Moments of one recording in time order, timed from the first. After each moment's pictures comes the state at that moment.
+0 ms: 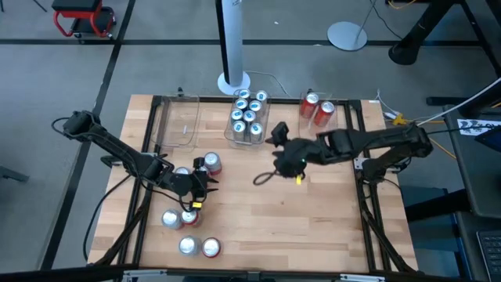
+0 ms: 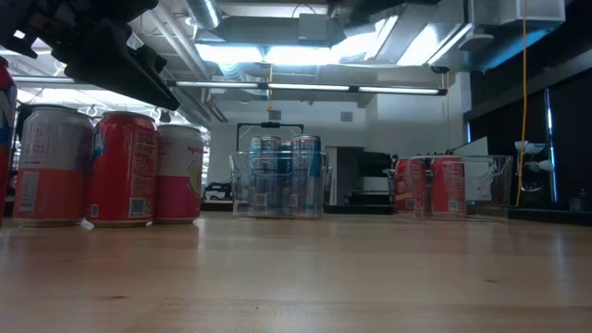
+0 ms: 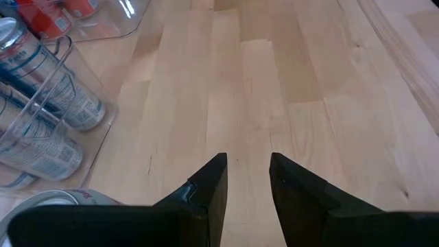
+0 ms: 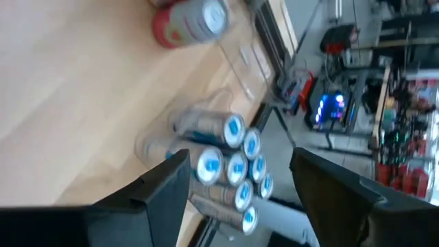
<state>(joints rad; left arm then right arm) -0.46 1.13 0.56 -0.12 -0.48 -0.16 0.18 1.52 1.56 -0.82 0.48 -0.90</state>
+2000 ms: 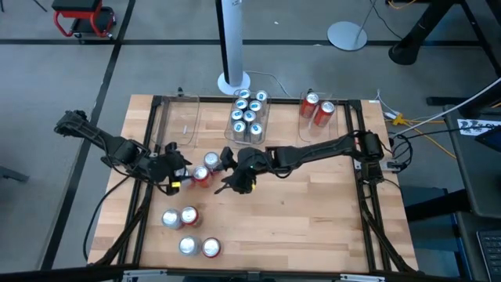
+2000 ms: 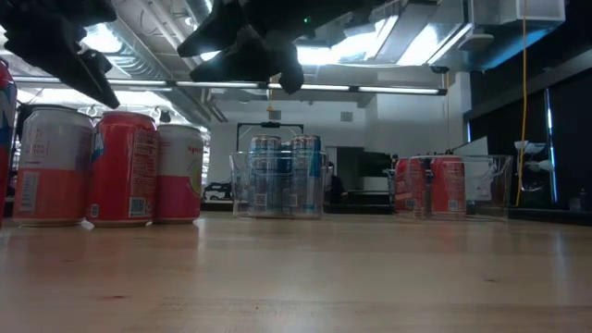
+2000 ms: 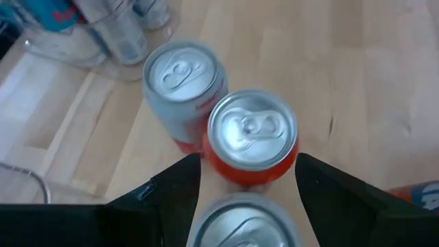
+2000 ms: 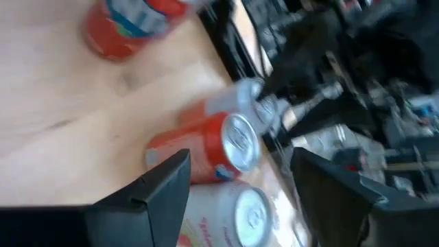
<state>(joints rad) -0.46 0.72 0.61 -0.79 -0.48 -0.48 0.11 1.99 1.56 -0.04 -0.01 -1.03</state>
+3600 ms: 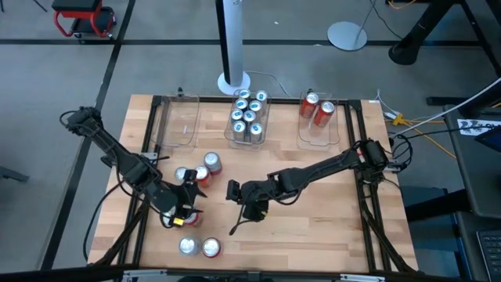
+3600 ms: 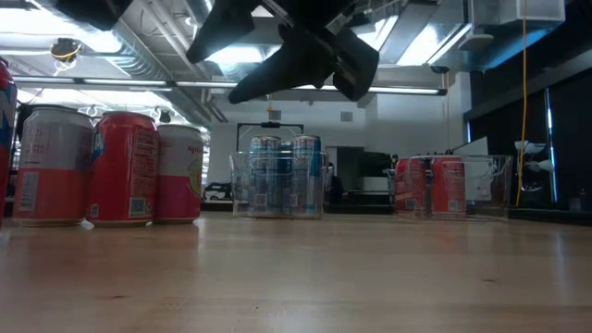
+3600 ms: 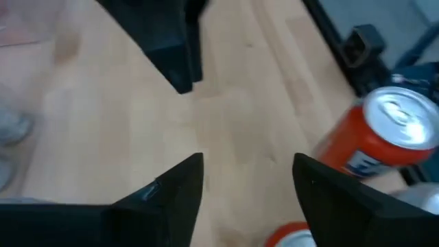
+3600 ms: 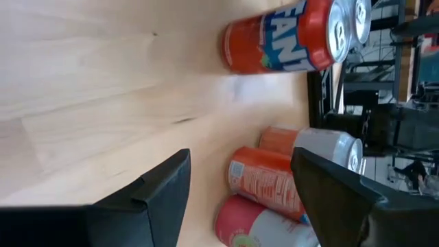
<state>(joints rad) -0.68 1.11 0.84 -0.52 -0.40 -0.30 0.29 1.99 1.56 -0.29 0.11 -1.22</state>
